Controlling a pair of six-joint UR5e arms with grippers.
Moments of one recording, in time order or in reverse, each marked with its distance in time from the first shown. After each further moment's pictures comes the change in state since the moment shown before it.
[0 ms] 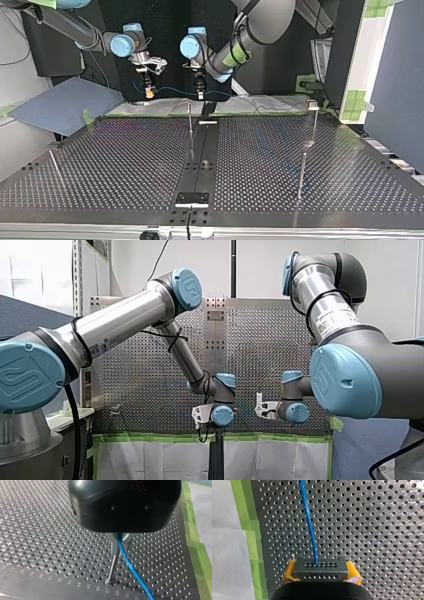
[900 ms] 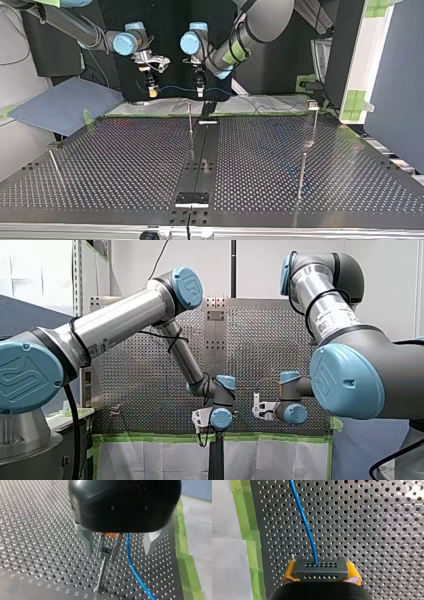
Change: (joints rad) left arm -0.012 0.002 -0.029 -0.016 0.031 -0.057; right arm 0.020 0.000 0.010 -0.024 -0.012 0.001
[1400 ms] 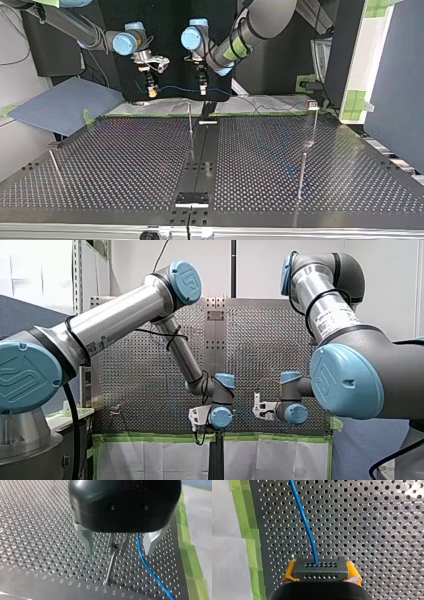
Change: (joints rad) left arm -0.013 0.033 -0.054 0.044 -0.058 0.049; right arm -0.003 0.000 0.001 -0.002 0.000 0.000
